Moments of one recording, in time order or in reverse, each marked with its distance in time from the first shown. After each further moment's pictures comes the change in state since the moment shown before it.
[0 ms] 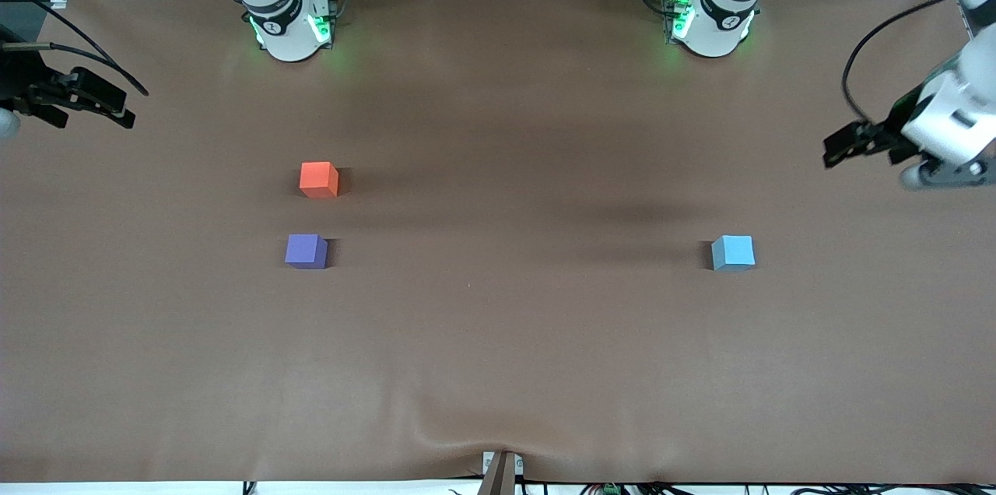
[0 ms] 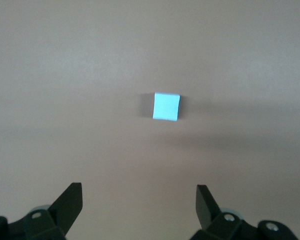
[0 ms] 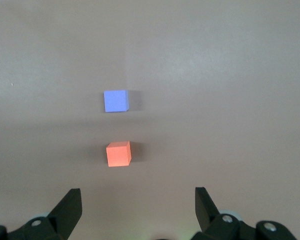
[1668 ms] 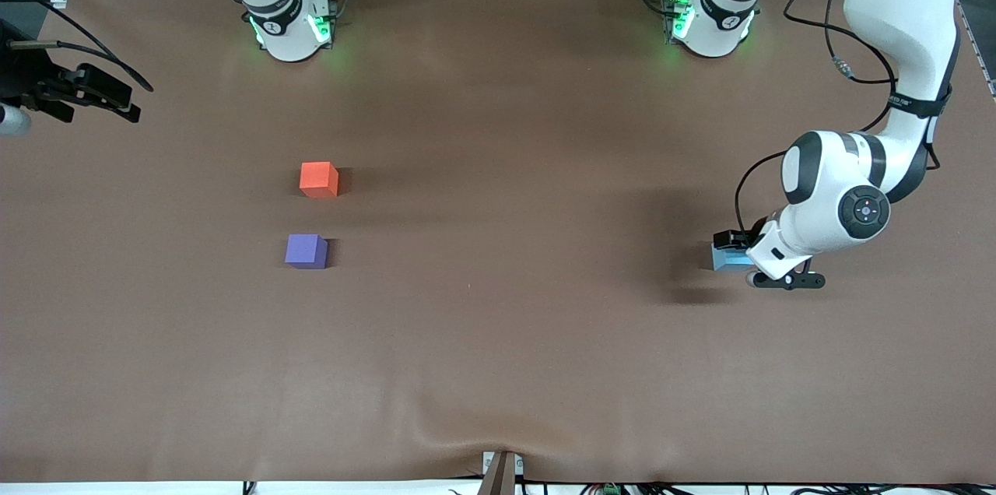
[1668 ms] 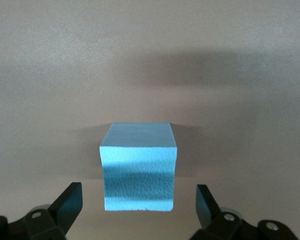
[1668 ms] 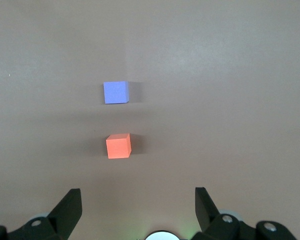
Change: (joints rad) left arm -0.039 0.468 0.001 -0.129 0.019 0.477 0.018; right arm 0.004 0.000 0.001 -0.001 0.000 -0.023 0.000
